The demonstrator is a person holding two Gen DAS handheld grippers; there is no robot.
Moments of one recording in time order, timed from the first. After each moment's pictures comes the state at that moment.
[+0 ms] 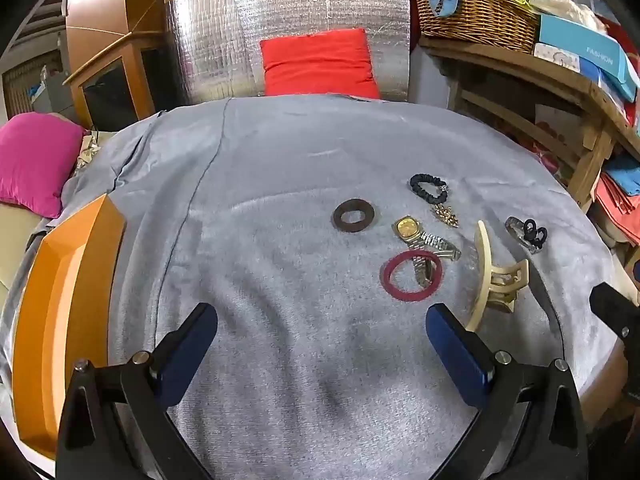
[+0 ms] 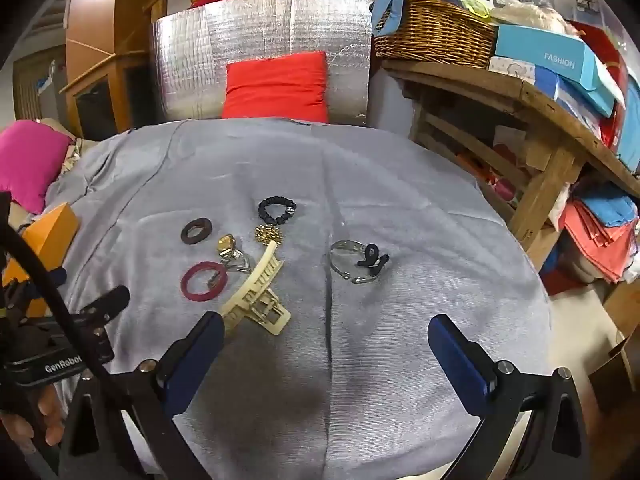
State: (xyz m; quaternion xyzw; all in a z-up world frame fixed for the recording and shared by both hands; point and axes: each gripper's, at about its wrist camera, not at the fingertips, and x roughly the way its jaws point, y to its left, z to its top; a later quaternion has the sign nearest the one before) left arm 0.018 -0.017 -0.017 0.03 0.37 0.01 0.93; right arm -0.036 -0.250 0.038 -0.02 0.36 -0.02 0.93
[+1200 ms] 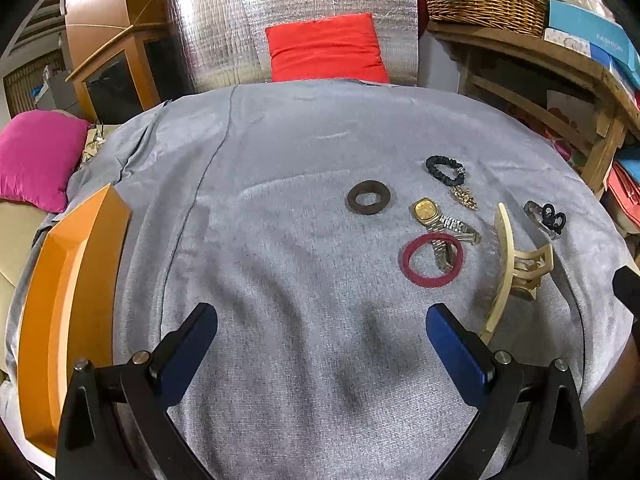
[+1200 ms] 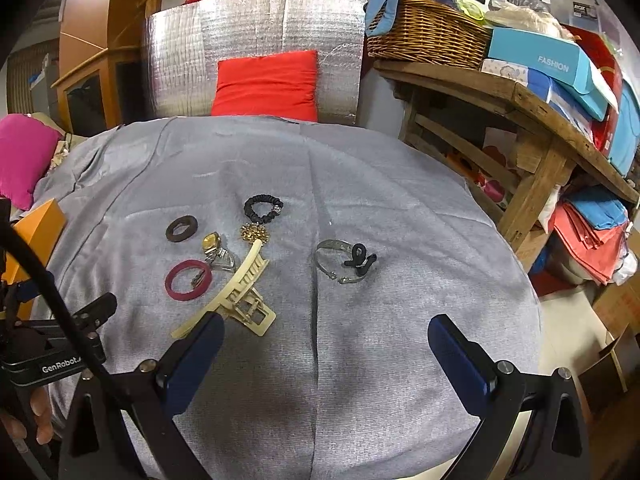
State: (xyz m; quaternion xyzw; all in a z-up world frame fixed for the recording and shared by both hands) left arm 0.024 -0.013 -0.027 0.04 0.39 0.02 0.92; right arm -0.034 -0.252 0.035 -0.03 0.36 -0.03 0.93
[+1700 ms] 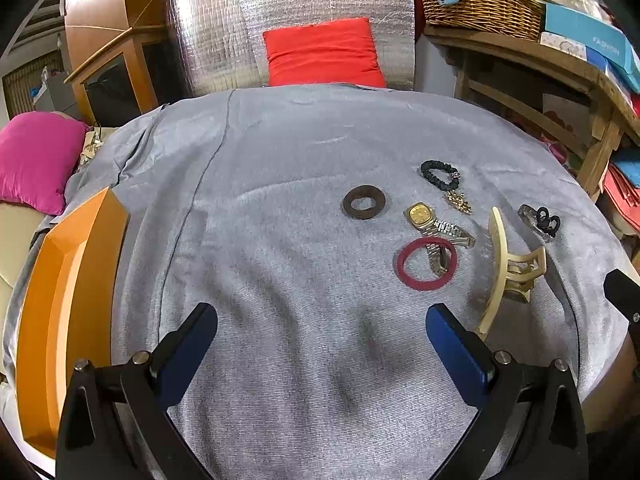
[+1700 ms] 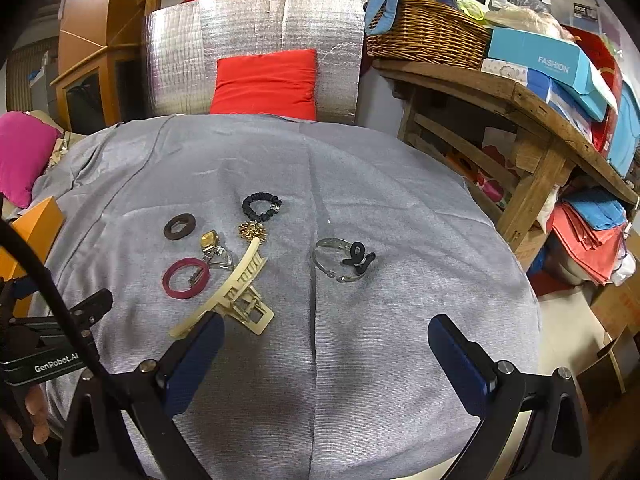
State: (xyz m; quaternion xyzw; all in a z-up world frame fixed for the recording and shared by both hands) left arm 0.021 -0.014 -0.025 0.04 0.39 0.02 0.92; right arm -0.033 -0.252 0.033 -0.03 0.36 -0.04 0.93
